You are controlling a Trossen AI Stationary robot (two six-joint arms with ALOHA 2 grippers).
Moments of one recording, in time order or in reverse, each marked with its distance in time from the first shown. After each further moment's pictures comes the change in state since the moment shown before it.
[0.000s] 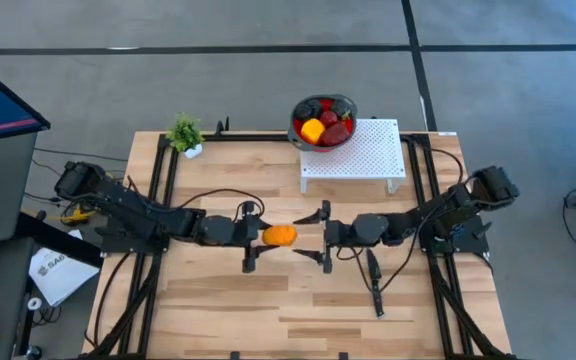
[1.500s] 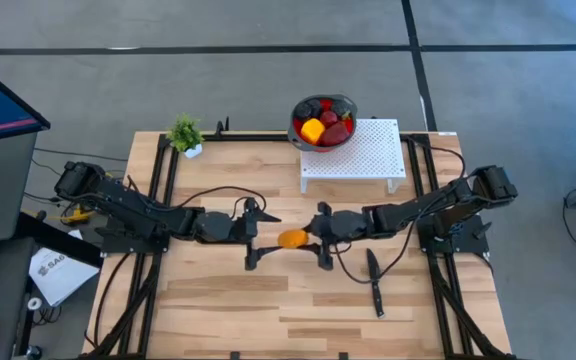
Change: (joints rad) left arm 0.014 0.000 -0.001 0.094 -0.002 0.054; right arm -0.069 0.001 0.121 -0.598 -0.117 0.225
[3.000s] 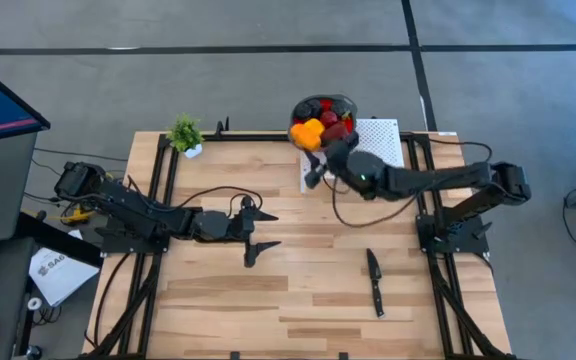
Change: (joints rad) left arm 0.020 0.000 -0.084 0.111 -0.013 -0.063; right arm -0.314 -0.140 0.170 0.086 0.545 -0.197
